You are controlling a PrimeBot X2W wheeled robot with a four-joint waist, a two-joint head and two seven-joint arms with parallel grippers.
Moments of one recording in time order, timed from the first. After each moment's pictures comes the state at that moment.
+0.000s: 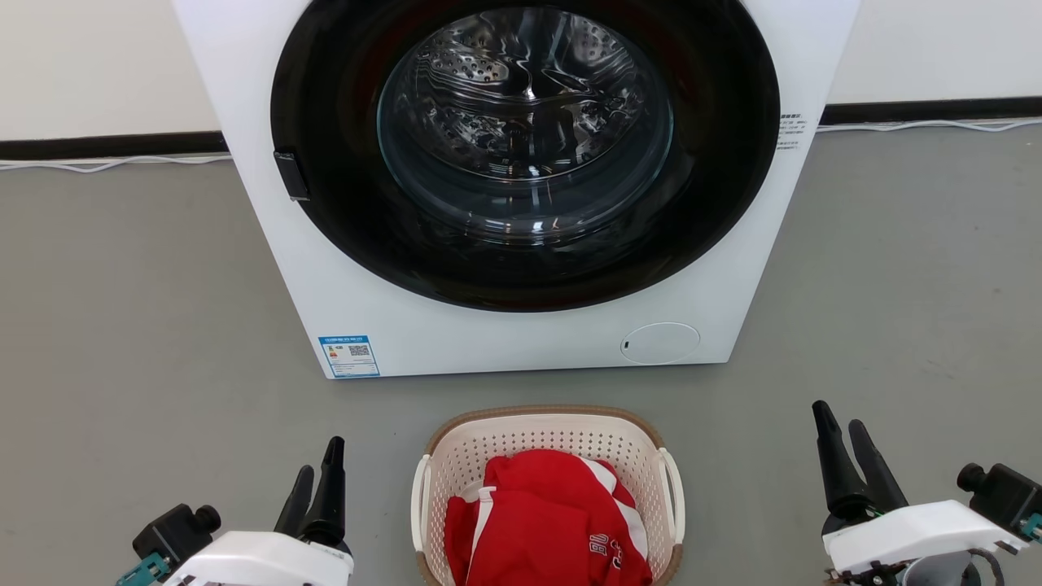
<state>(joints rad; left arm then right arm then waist) -0.02 0.04 -0.04 0.28 -0.95 -0.05 -0.08 -0.02 -0.12 0.00 0.24 0.82 0.12 -0.07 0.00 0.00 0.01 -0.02</state>
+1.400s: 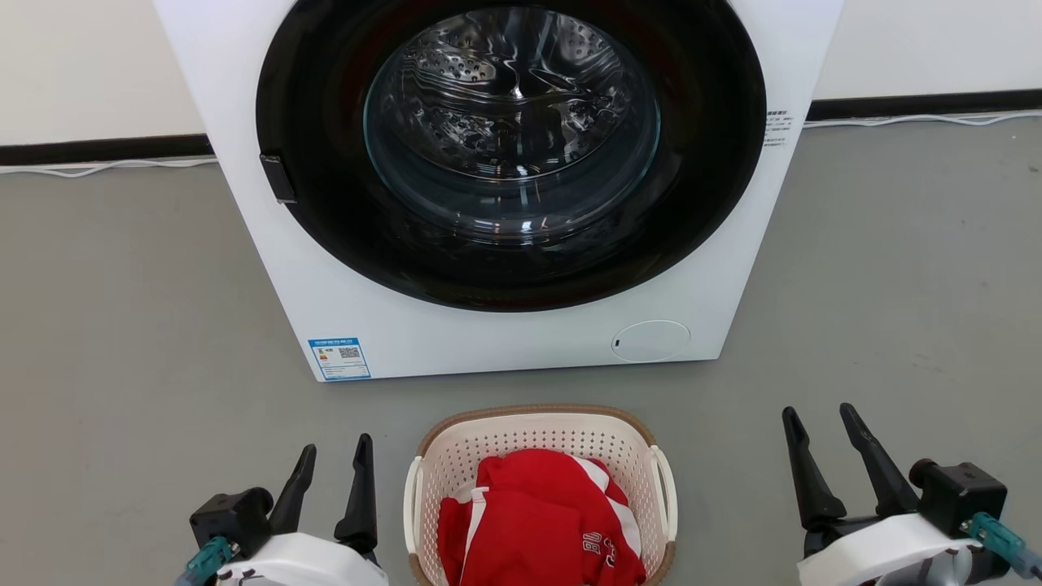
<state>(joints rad) -0.01 0.04 -0.10 0.26 -0.44 -0.02 -0.20 -0.02 -0.15 0.05 0.24 0.34 0.12 -0.19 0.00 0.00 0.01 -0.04</state>
